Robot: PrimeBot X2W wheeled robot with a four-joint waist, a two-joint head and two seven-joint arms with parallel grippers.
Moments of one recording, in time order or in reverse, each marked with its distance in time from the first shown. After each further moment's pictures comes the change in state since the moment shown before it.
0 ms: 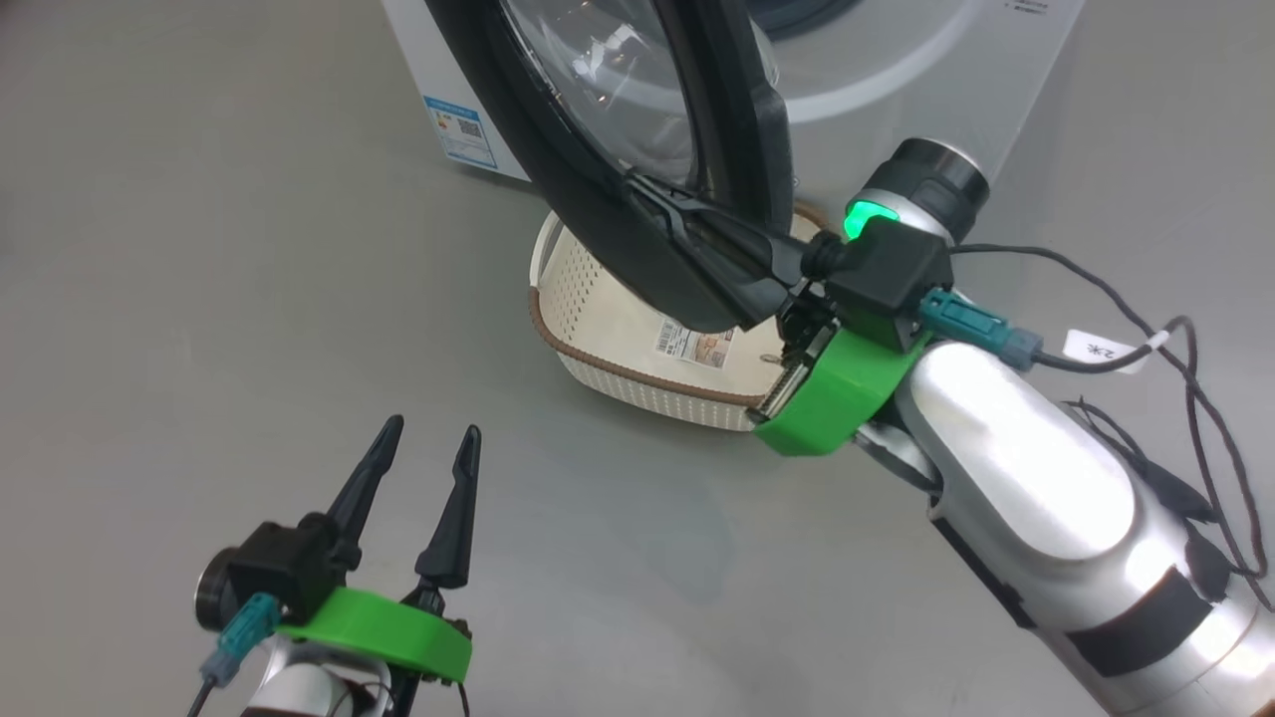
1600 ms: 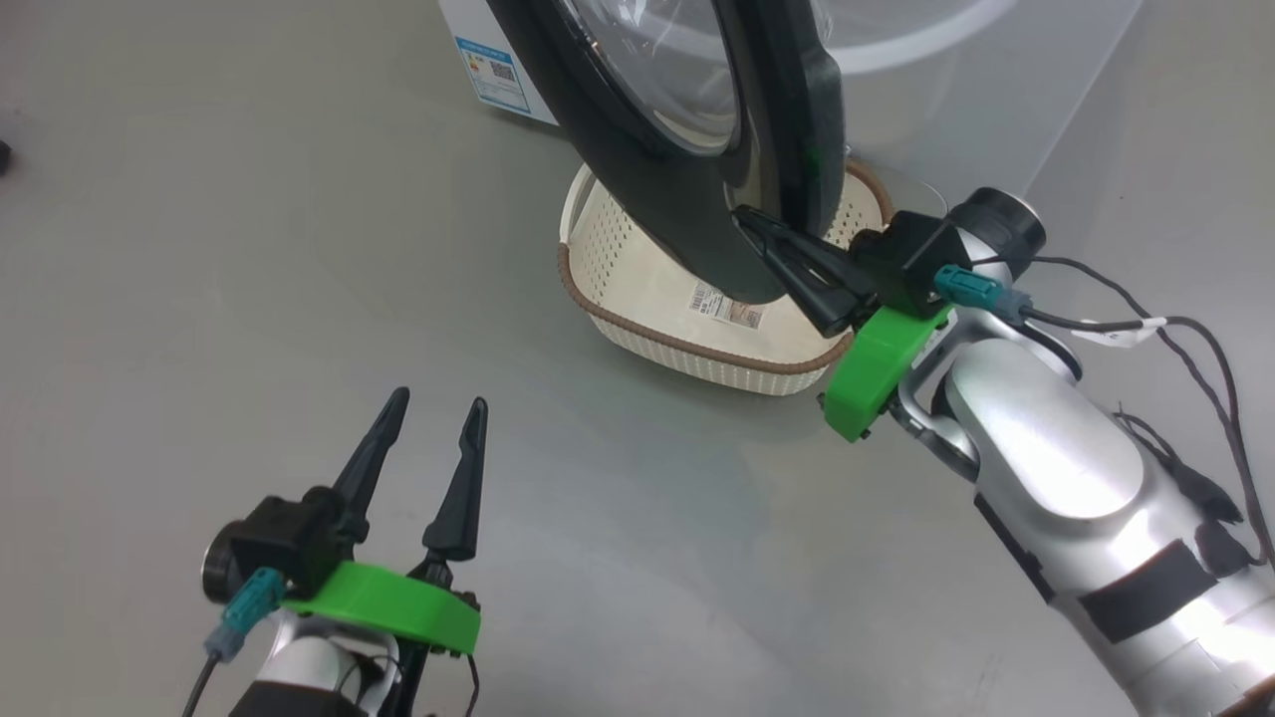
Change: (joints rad) left arm -0.031 -0.022 0.001 0.010 -0.001 0.000 0.000; right arm -0.015 -0.005 -0.035 0.356 -0.029 0.000 0.000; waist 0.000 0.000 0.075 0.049
